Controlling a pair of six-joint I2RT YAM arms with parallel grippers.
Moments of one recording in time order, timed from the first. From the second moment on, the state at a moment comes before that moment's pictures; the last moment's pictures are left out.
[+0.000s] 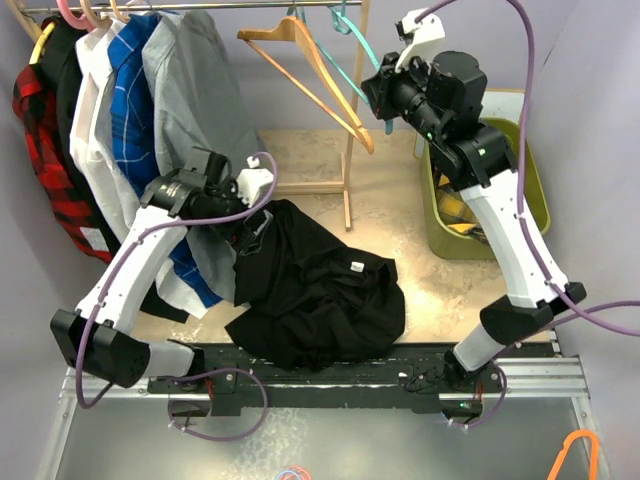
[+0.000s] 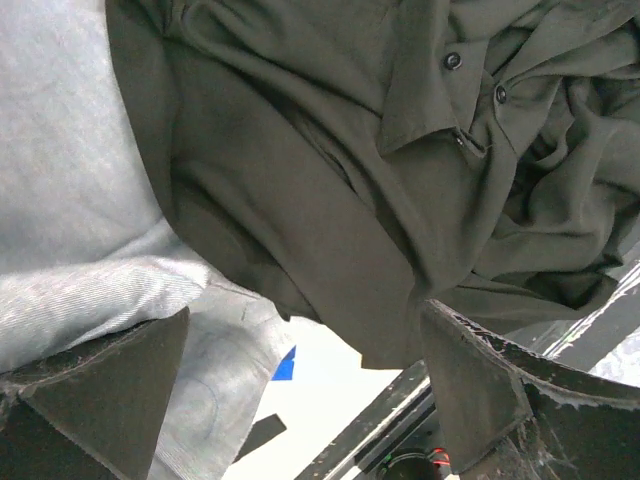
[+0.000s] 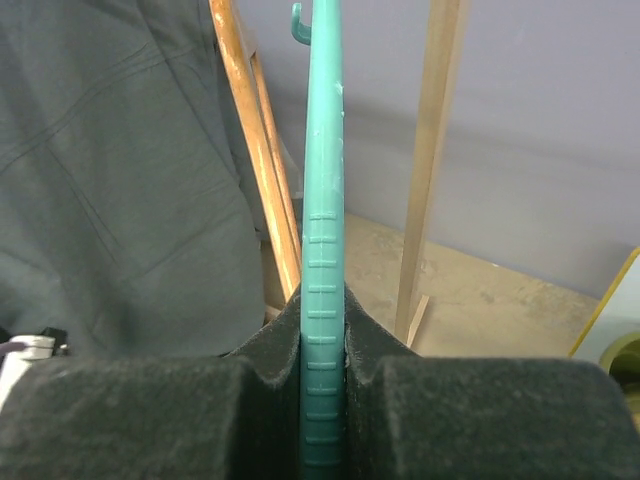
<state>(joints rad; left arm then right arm) -0.28 1.31 1.38 -1.08 0.36 0.40 0.52 1.63 2.15 -0.57 0.04 0.10</state>
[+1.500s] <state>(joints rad) -0.72 1.98 1.67 -0.99 0.10 0.29 0.51 0.48 1.17 -1.16 0.05 0.55</state>
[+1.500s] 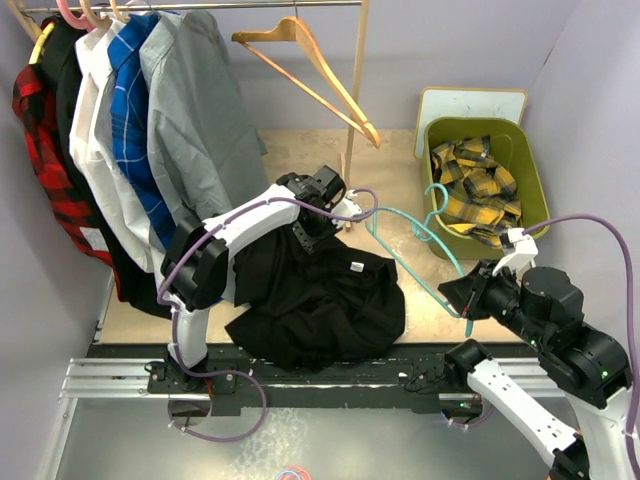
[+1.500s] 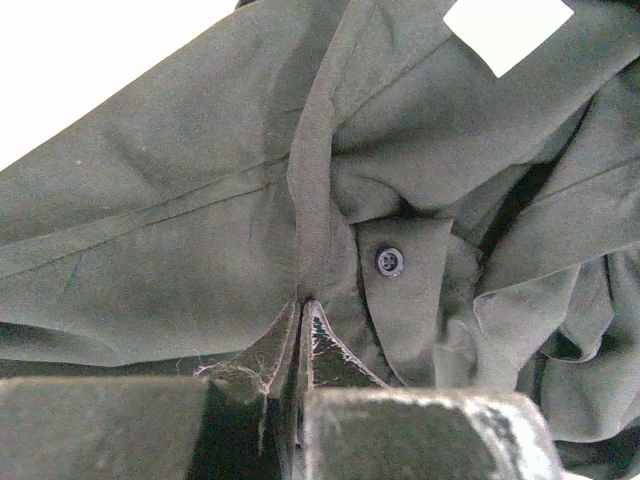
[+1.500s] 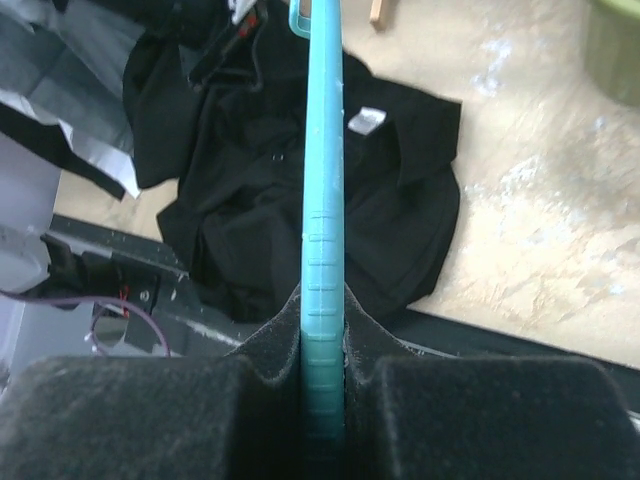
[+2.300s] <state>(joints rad) -0.72 1.92 1.62 -1.08 0.25 0.33 0.51 0.43 1.13 -1.31 -0.10 0.54</state>
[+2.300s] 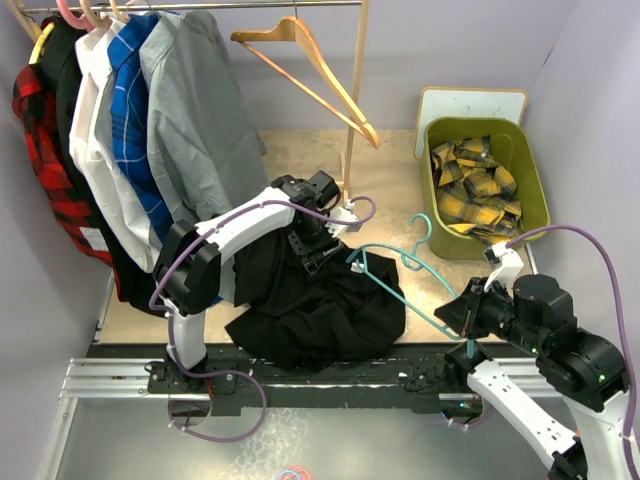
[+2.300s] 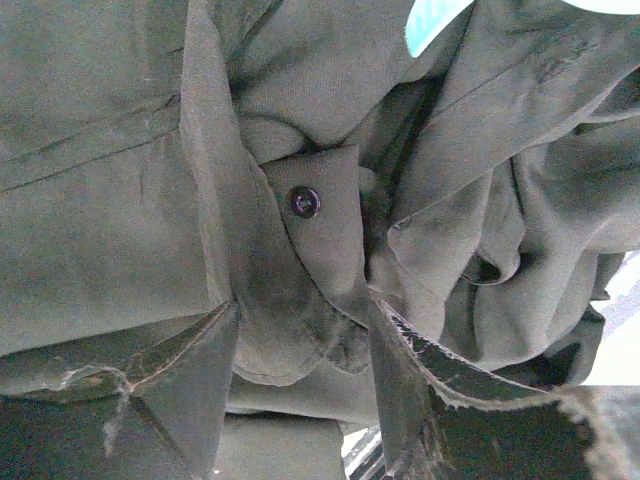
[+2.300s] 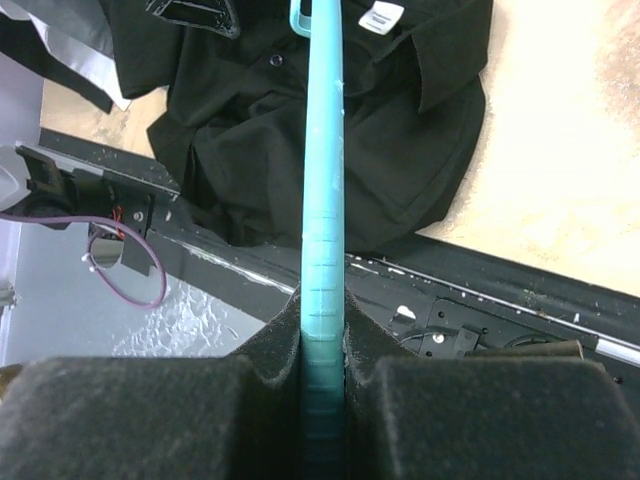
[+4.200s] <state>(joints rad) -0.72 1.85 2.02 -1.17 0.28 0.33 0.51 0.47 0.66 -0.52 -0.20 0.71</state>
